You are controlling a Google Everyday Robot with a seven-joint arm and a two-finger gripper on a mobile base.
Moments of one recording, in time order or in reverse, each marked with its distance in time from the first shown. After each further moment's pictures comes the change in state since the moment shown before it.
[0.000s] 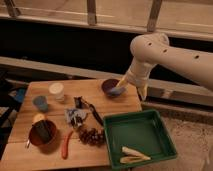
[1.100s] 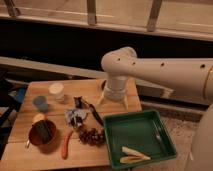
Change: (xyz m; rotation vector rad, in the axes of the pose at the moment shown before) arm 0.094 0.057 0.058 0.090 0.134 -0.328
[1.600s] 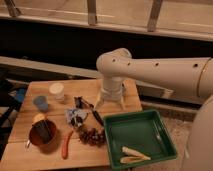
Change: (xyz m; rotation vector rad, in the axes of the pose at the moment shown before) arm 0.004 0.007 0.002 -0.001 0.008 -0.032
